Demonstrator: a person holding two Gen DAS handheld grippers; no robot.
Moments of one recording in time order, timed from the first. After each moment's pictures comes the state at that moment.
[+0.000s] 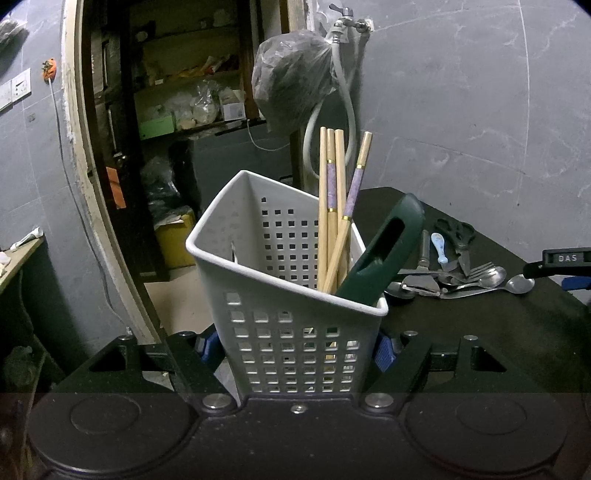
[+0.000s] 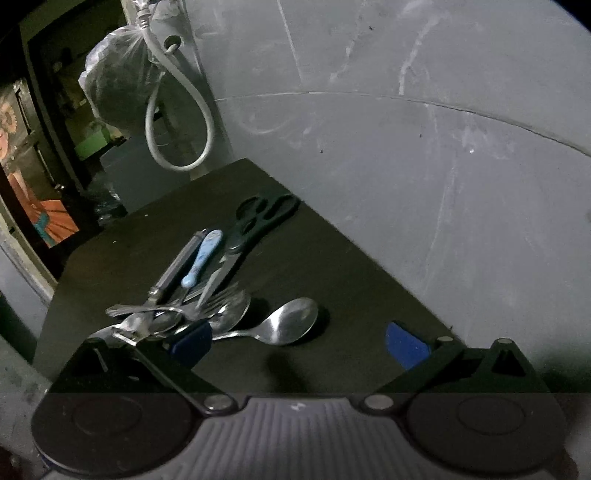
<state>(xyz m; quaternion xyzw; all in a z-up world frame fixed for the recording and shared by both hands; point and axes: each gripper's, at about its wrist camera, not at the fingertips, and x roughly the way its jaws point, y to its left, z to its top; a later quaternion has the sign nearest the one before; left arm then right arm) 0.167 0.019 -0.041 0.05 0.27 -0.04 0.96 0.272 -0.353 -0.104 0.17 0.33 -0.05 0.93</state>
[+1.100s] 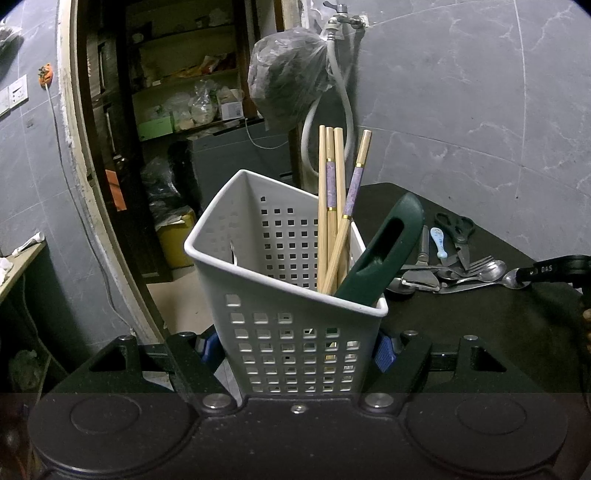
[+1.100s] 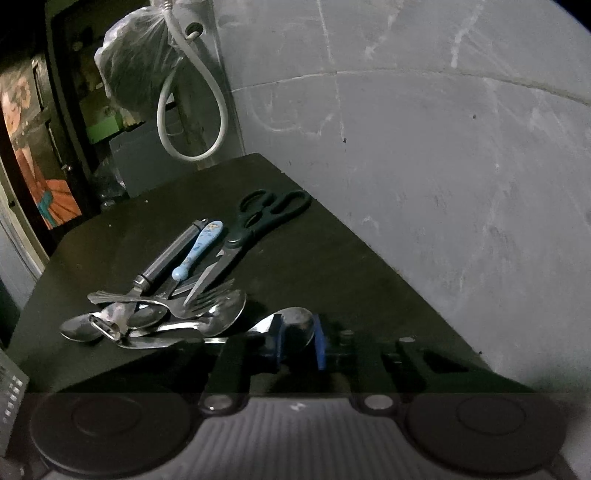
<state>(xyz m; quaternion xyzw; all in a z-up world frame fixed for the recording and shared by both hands) 0.166 0.014 -0.041 0.06 0.27 -0.04 0.96 0.291 -0.347 -0.124 0.13 0.32 -0.03 0.94</state>
